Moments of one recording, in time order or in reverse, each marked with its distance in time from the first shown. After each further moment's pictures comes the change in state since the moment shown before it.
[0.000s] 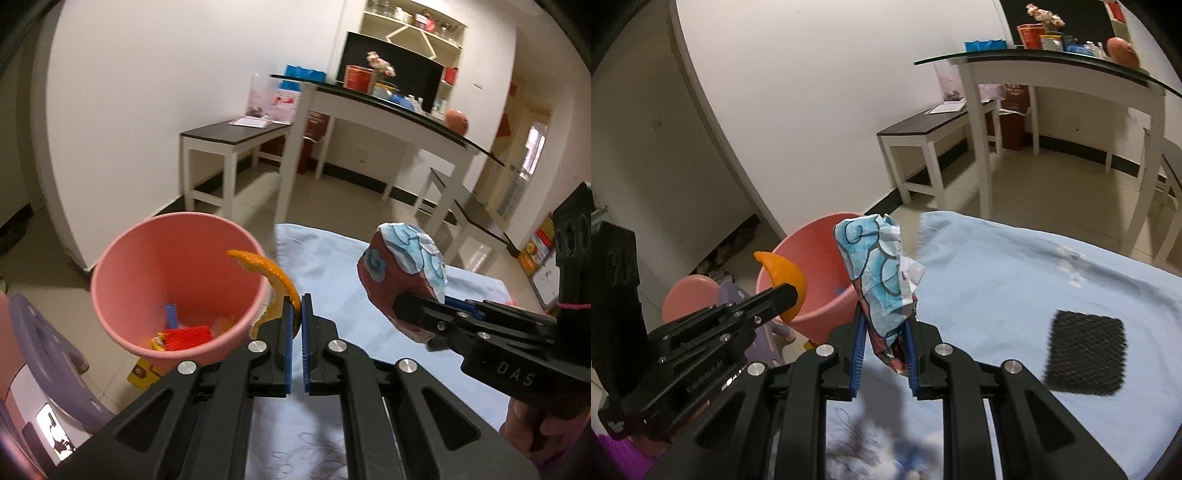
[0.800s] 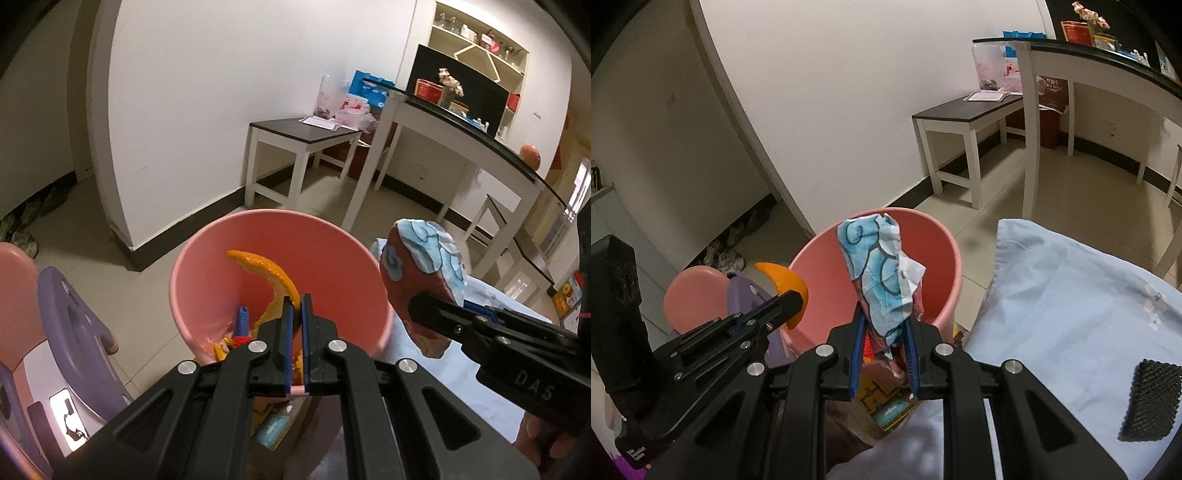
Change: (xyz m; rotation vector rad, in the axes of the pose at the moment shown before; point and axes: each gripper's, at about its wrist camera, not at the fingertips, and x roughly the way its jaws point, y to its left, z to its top) left arm 0.025 0.097 0.011 -0.145 -0.007 0.166; right arm 0.092 0.068 0.027 -0.063 0.068 0.053
